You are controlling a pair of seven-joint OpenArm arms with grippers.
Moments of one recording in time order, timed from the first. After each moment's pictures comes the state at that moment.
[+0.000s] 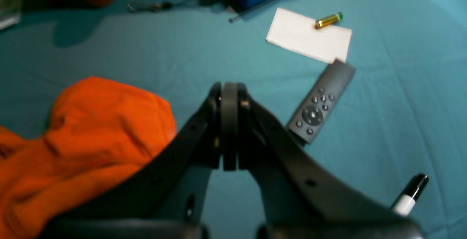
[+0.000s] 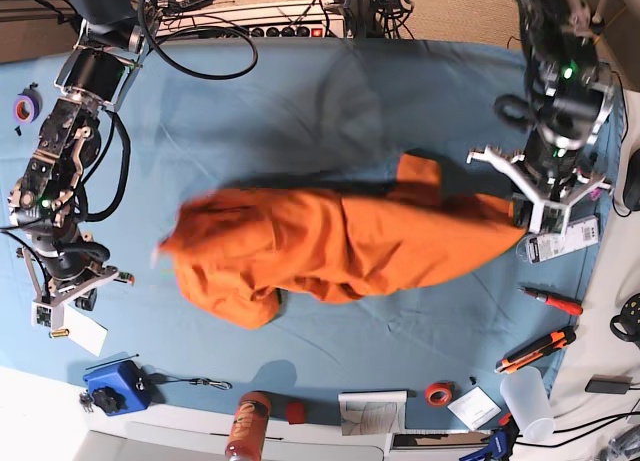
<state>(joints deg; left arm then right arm) 14.7 -9.5 -14.9 130.9 -11.1 -14.4 55.4 15.5 19.8 19.6 101.8 13.8 9.0 -59.4</state>
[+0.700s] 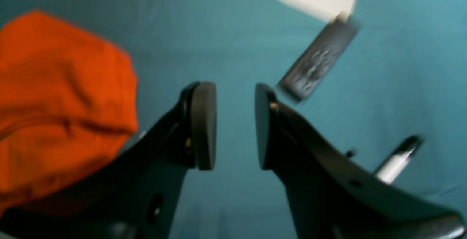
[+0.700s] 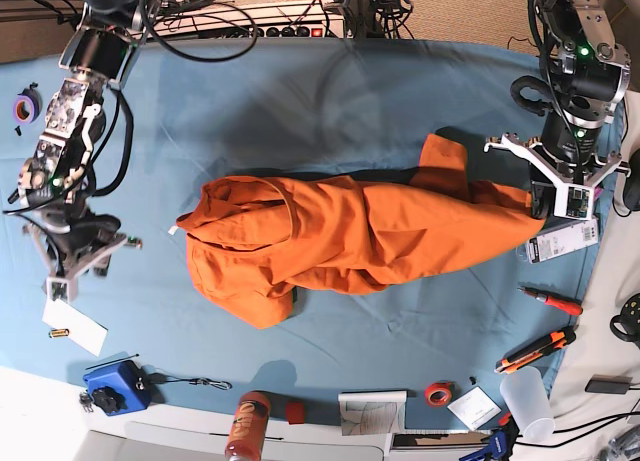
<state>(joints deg) 17.8 -9.5 -19.7 132.3 -15.4 -14.3 52.7 8.1 19.8 19.5 102.7 12.5 11.9 -63.2</state>
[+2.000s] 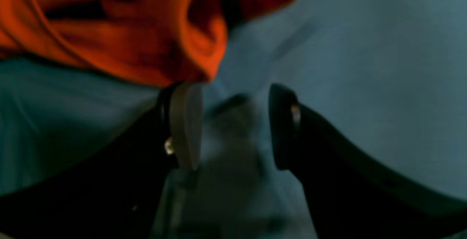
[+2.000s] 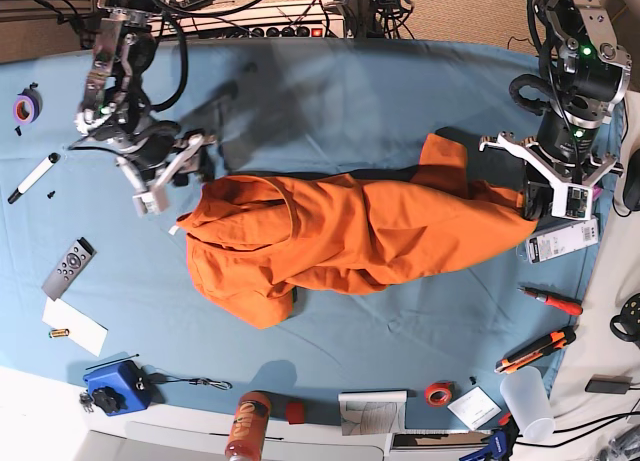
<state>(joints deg) 17.8 -9.4 -19.7 132.3 -19.6 -14.3 52.7 -8.1 13.0 15.3 96.6 26.1 28.7 -55.3</state>
